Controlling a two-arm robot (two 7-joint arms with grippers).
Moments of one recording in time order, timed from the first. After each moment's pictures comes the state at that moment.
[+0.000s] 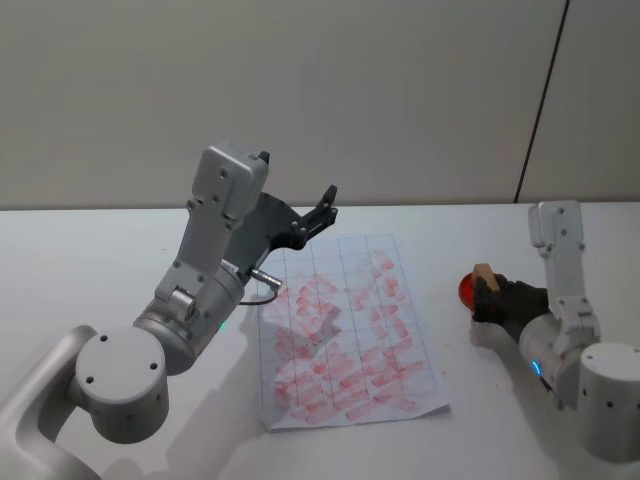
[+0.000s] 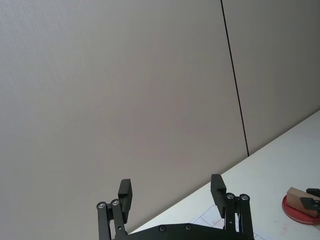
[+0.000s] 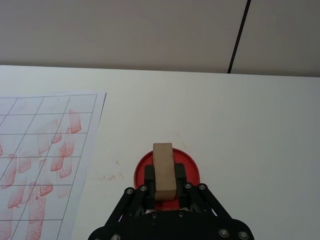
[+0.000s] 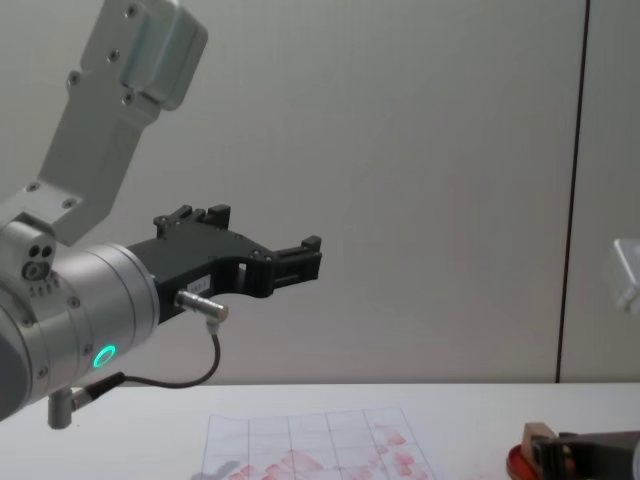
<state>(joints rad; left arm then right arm) -0.24 0.38 0.45 -1.63 -0.20 0.01 -0.01 0.20 0.10 -0.26 -1.37 0.19 0.39 -0.07</state>
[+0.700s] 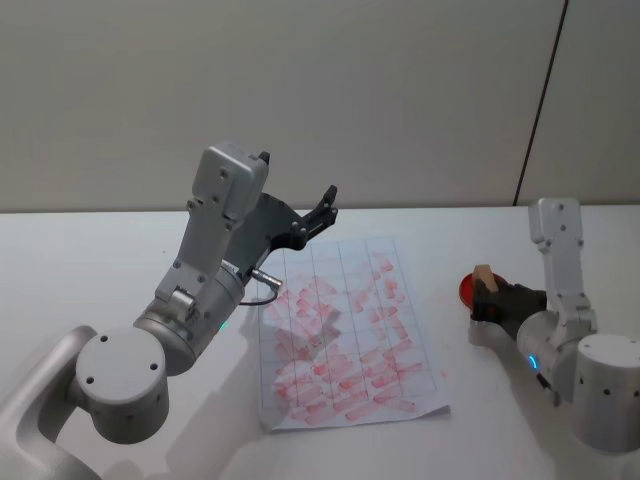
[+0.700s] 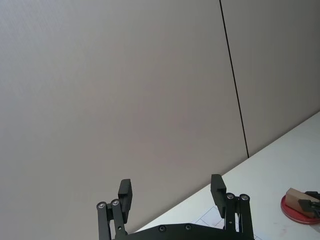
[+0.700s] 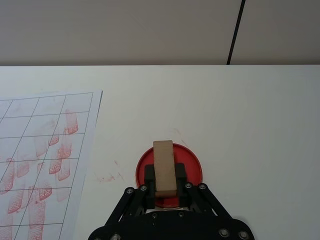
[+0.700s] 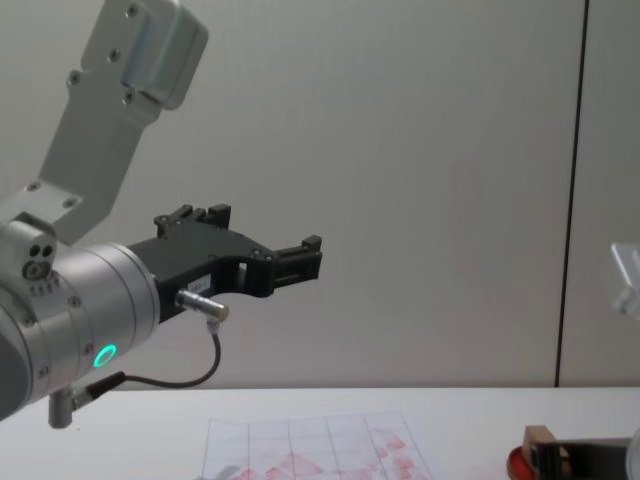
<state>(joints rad) -0.24 0.38 0.45 -1.63 -0.20 0.01 -0.01 0.23 0.08 -0.24 -1.34 0.22 0.44 -0.08</state>
